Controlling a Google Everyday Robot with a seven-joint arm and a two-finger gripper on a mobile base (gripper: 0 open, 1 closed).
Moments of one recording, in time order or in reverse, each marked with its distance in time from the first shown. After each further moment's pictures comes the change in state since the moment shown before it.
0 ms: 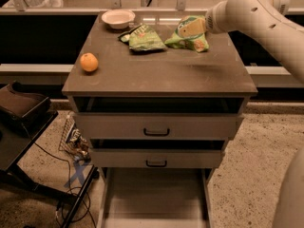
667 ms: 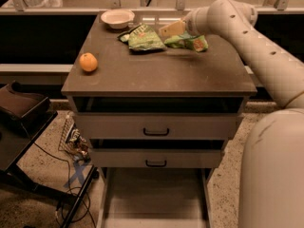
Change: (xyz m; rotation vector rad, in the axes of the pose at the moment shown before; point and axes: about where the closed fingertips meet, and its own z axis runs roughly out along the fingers) arm -0.024 0.053 0.081 -0.171 -0.116 0.017
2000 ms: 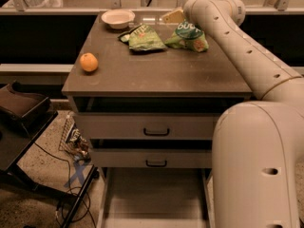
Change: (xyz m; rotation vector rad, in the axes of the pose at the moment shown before) arm -0.052 -0.050 0.034 0.193 -0.160 -0.189
